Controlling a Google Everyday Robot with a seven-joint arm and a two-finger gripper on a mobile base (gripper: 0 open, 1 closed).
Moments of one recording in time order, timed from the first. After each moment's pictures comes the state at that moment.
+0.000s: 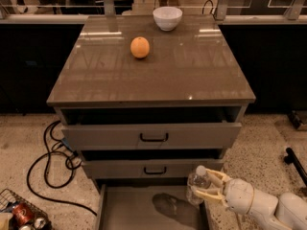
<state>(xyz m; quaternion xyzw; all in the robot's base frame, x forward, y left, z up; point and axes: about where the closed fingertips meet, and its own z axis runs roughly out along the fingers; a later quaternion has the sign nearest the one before) 0.434 -0.161 0.589 -0.38 0.60 0.35 0.61</state>
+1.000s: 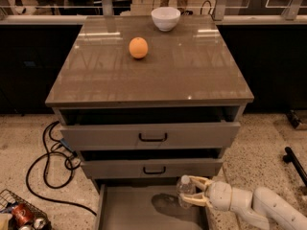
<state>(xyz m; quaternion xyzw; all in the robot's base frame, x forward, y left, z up) 0.459 -0.136 0.484 -0.44 0.60 0.36 0.57</state>
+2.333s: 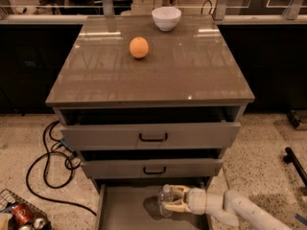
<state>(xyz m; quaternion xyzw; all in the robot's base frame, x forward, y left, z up) 0.468 -0.071 0.373 -0.43 0.57 0.44 0.54</state>
